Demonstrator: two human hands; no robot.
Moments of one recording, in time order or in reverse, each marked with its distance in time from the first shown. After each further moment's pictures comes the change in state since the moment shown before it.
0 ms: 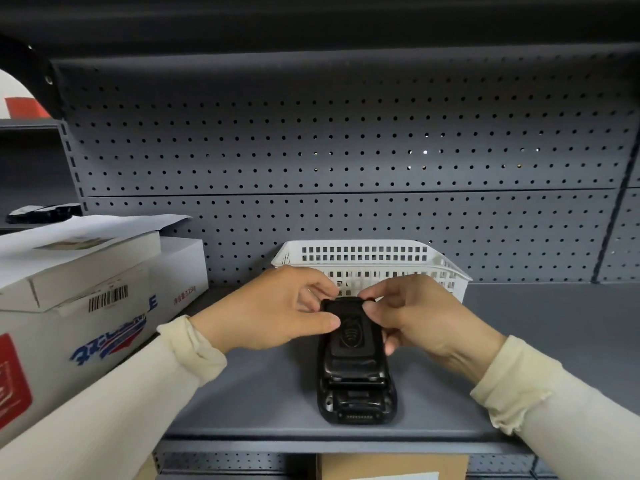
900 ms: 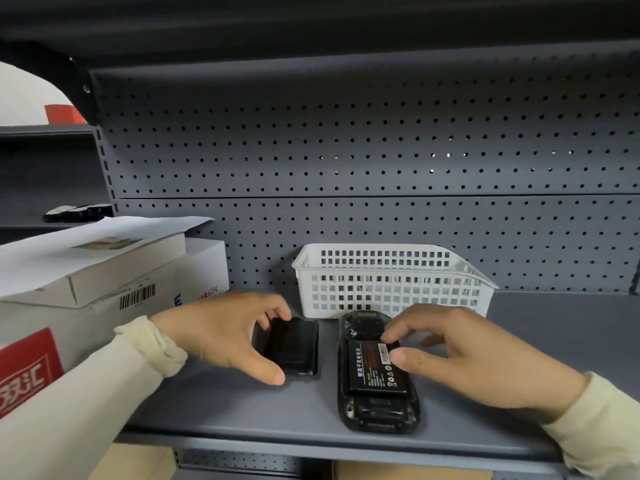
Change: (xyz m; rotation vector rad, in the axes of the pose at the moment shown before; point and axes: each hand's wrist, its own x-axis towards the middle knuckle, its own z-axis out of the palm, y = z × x) left_hand -0.032 -0.046 -0.040 0.404 -0.202 -0.161; right_hand -0.027 0.004 -0.022 -0.748 -0.202 -0.337
